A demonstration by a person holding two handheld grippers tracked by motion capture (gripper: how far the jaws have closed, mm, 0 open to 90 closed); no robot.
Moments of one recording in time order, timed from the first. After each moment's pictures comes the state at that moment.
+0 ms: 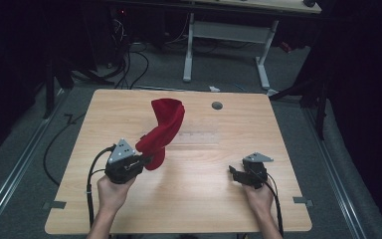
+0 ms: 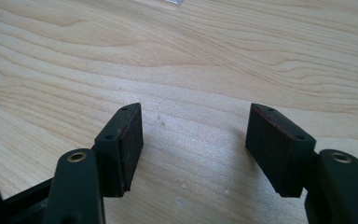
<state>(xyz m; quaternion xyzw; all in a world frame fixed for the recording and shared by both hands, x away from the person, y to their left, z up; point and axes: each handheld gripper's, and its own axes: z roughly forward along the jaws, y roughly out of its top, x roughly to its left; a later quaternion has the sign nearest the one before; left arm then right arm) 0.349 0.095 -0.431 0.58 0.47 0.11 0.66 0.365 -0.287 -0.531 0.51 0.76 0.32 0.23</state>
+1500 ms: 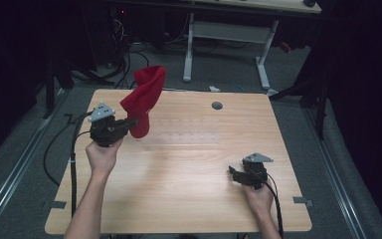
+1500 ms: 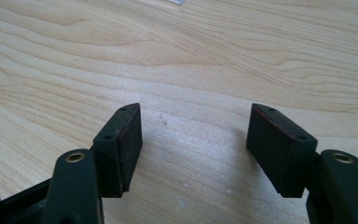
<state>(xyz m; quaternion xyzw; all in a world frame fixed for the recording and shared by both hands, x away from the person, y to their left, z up) 0.436 0.130 -0.388 0.51 0.50 0.14 0.69 0.365 -0.286 -0.531 0.51 0.76 0.32 0.23</state>
